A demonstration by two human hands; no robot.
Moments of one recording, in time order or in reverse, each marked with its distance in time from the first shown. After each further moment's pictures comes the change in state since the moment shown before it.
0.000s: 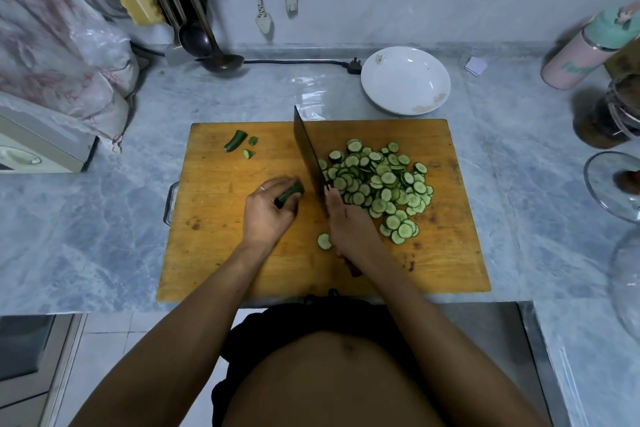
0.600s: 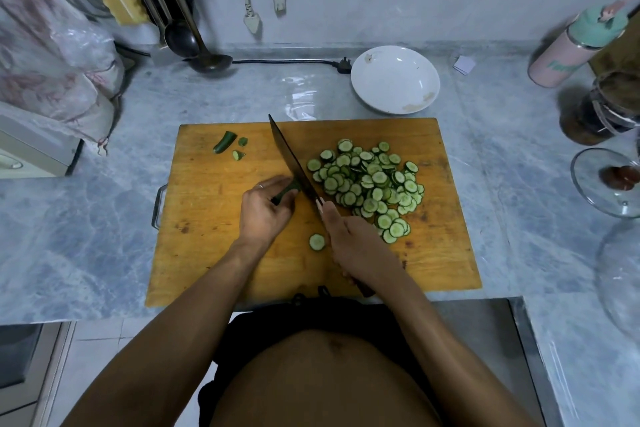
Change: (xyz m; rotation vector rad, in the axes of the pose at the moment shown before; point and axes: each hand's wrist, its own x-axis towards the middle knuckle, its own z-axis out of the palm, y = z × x) left_hand 0.007 0.002 0.008 -0.056 -0.038 -0.019; right_hand -0.033 0.000 -0.021 -0.051 -0.078 -0.082
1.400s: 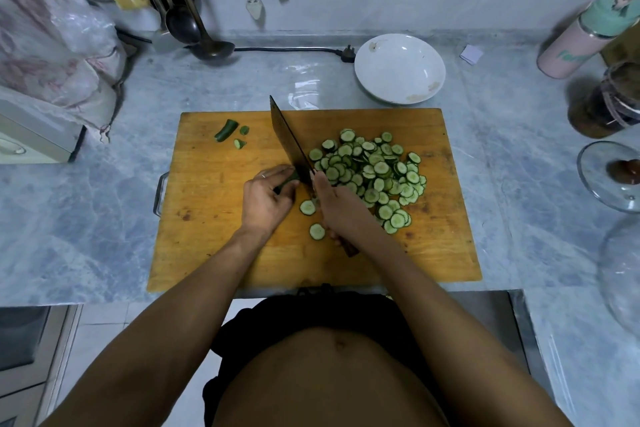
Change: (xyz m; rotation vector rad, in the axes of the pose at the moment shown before) left_hand -0.002 0.006 0.002 0.087 0.015 0.024; right_hand 0.045 -0.004 0.007 0.028 -0.065 0.067
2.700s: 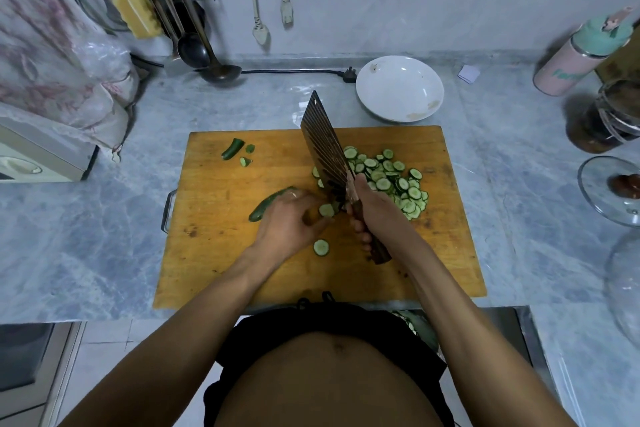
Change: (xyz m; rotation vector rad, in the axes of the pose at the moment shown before) left_hand -0.010 0.032 -0.007 0.190 -0.244 0.254; right_hand -0.018 0.002 -0.046 0.366 0.034 0.113
